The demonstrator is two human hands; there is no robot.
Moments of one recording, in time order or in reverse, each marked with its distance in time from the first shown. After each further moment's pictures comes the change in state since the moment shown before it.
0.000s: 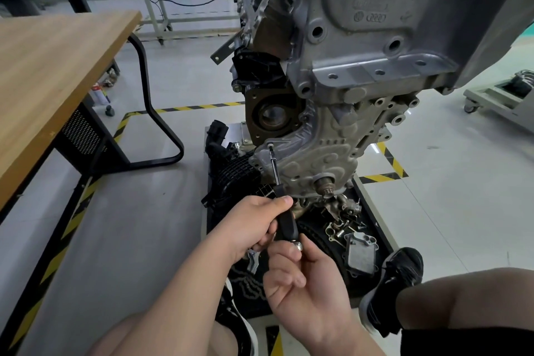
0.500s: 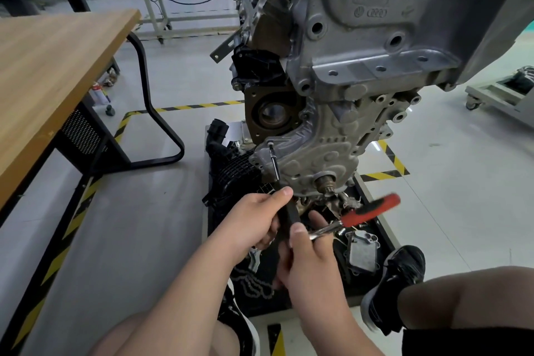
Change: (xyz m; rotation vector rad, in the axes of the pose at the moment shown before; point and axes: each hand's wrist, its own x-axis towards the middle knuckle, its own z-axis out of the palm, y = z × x) left_hand -0.003 0.005 0.004 -0.006 0.044 0.028; right_hand 0.001 0.008 0.005 -1.051 0.366 -0.697
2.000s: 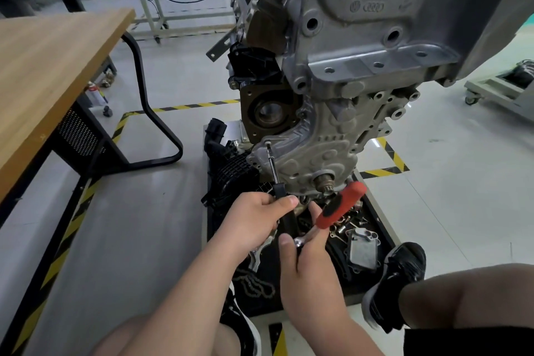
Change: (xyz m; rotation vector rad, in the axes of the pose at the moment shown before) left_hand 0.007 -0.006 0.001 0.194 0.123 0.051; right_hand 0.006 0.017 -0.017 -0.637 -0.021 -0.315
